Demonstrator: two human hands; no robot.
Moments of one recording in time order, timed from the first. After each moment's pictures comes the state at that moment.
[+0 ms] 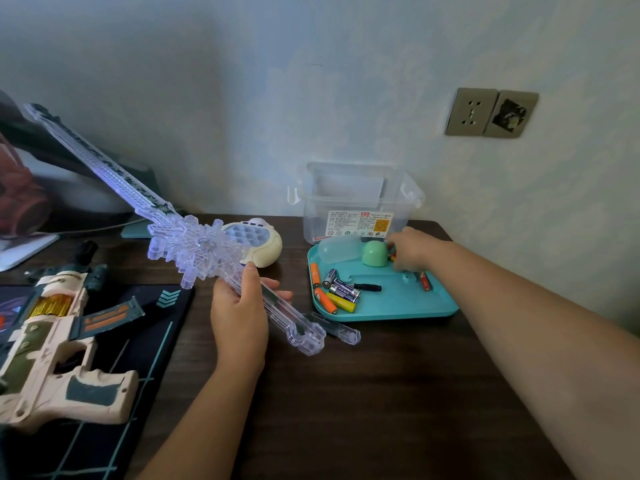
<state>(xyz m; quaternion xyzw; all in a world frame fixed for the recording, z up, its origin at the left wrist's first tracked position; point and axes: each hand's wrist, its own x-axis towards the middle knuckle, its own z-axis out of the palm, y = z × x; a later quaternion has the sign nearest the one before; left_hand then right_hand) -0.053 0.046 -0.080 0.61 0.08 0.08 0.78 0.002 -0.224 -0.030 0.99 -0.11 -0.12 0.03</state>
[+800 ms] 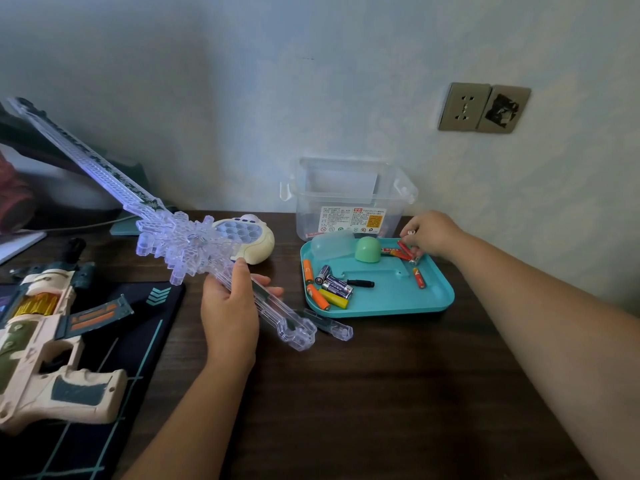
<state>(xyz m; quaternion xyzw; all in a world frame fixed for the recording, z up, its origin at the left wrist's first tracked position) -0.050 0.046 -0.082 0.61 0.08 0.09 0.78 -0.006 -0.259 -0.022 0.96 -0.21 0.02 -0.19</state>
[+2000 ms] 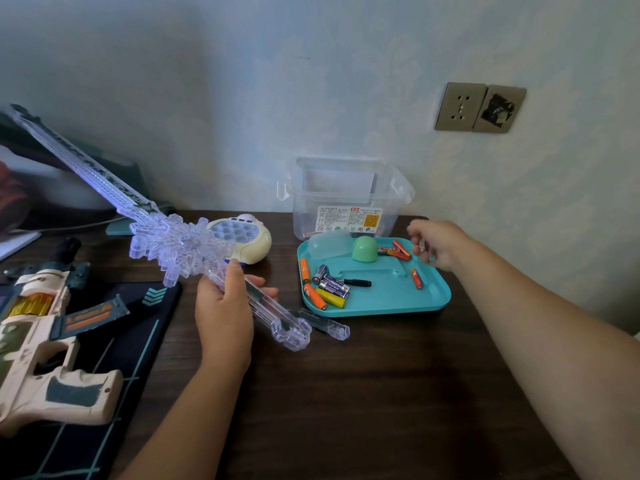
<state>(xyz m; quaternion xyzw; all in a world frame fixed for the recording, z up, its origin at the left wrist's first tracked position) -0.051 0.046 -0.082 0.60 0.08 0.09 0.79 -0.018 -0.260 -0.029 0.74 -0.37 0.06 -0.56</state>
